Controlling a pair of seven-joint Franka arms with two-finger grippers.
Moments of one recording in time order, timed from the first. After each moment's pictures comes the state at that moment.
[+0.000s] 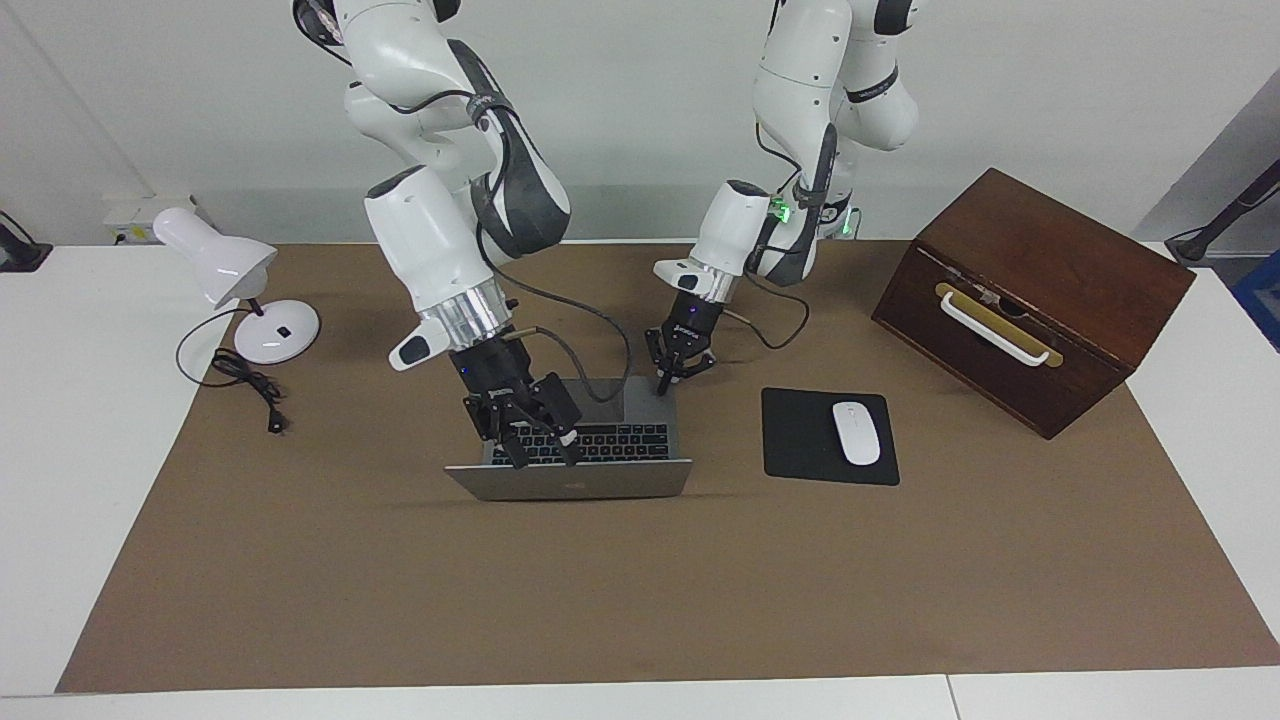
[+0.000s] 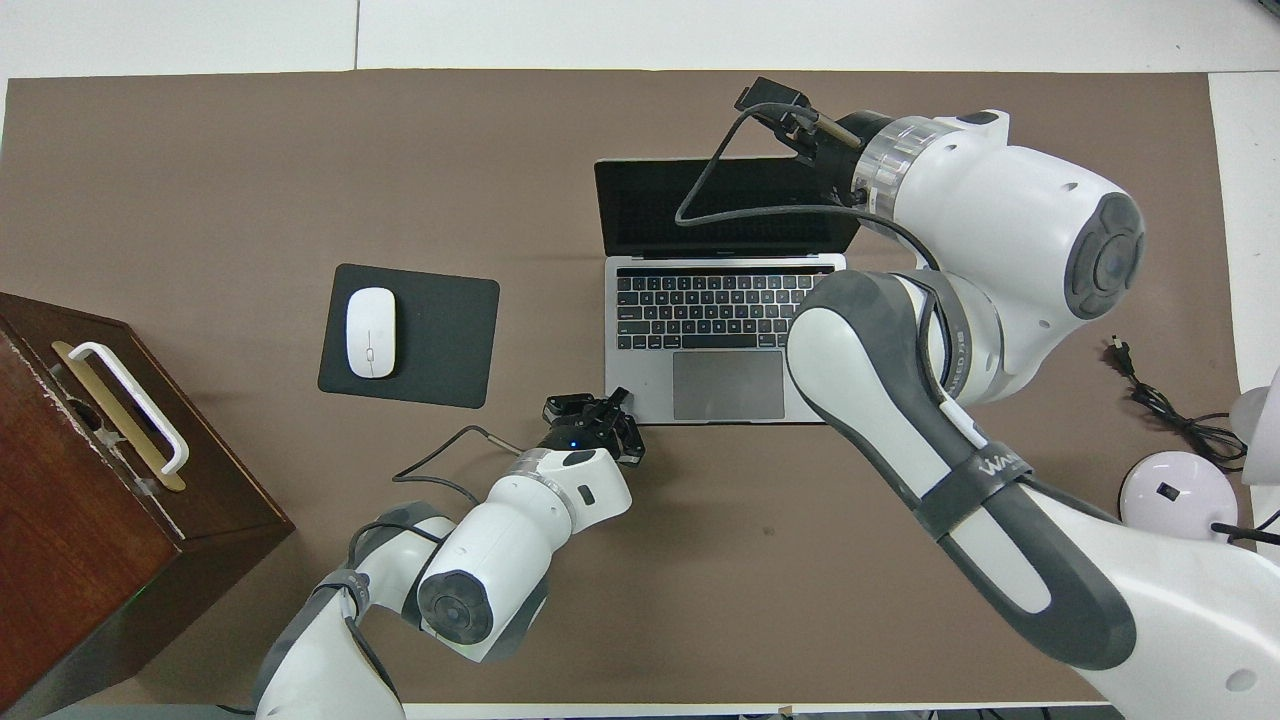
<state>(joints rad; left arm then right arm) -0.82 0.29 0.05 -2.48 -0.15 3.50 -0.06 0.19 0.32 0.16 -1.76 0.42 2.81 0.49</state>
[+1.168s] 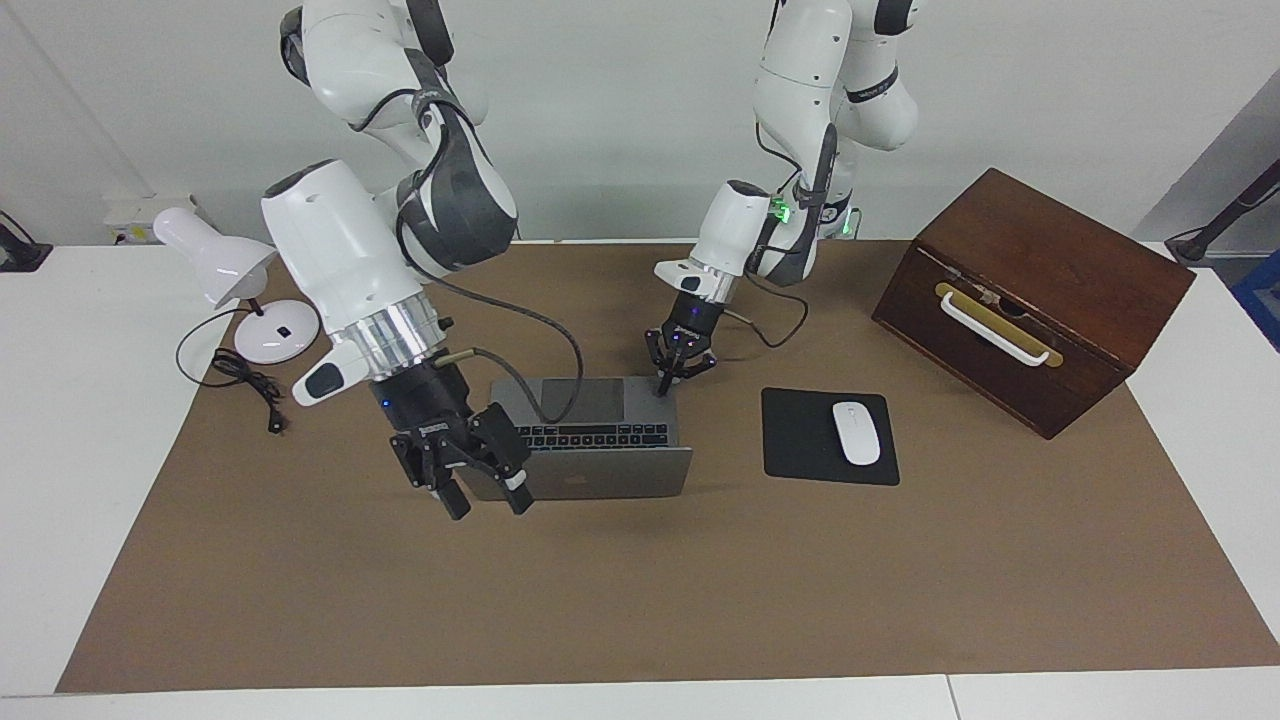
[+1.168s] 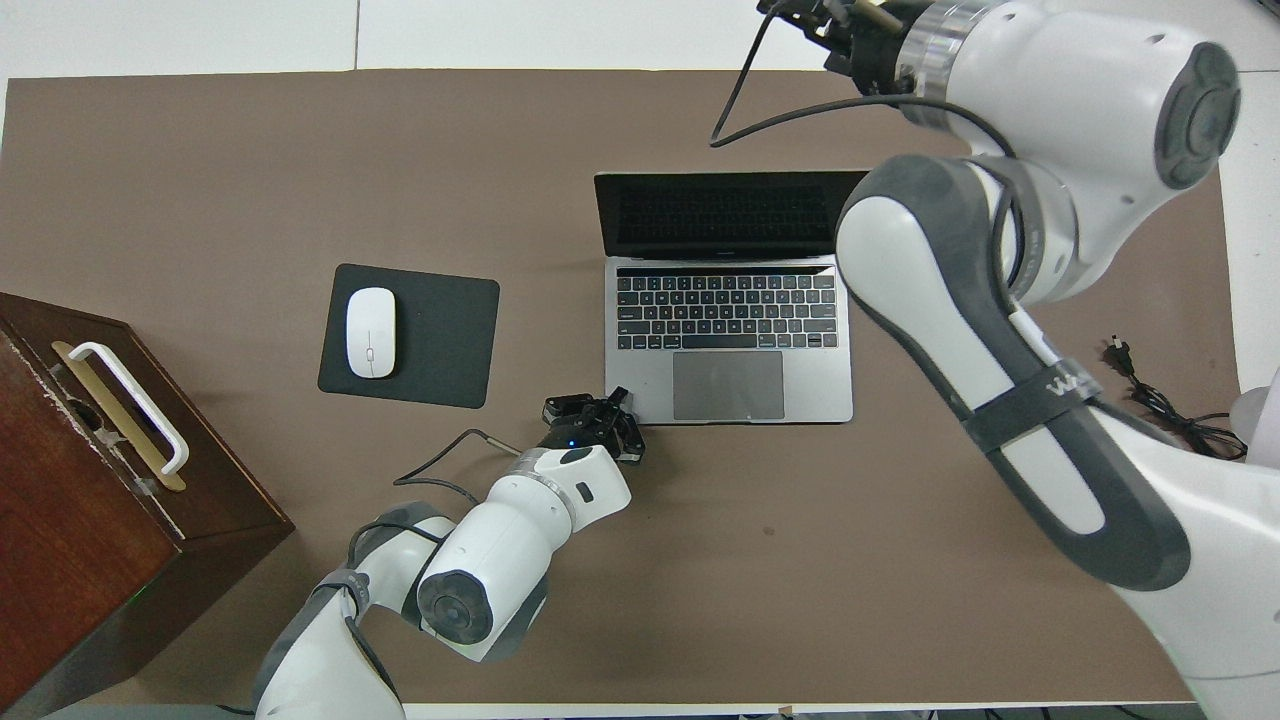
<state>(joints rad) -0.81 0.29 0.05 -2.47 -0.15 3.48 -0.13 0.09 0.52 0.16 -1.28 0.33 2.52 0.38</state>
